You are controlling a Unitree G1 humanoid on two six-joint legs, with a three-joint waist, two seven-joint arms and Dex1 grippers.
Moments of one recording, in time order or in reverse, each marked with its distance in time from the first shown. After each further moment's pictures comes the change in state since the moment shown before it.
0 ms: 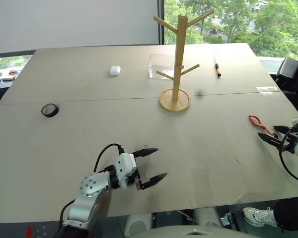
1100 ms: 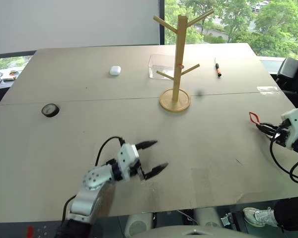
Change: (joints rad) left arm -0.138 -0.011 0.029 -0.126 -0.064 0.245 0.157; right arm -0.053 0.038 0.047 -0.151 -0.022 0.006 -0.010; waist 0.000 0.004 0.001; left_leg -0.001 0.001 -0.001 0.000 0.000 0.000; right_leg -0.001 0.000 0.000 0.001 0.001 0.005
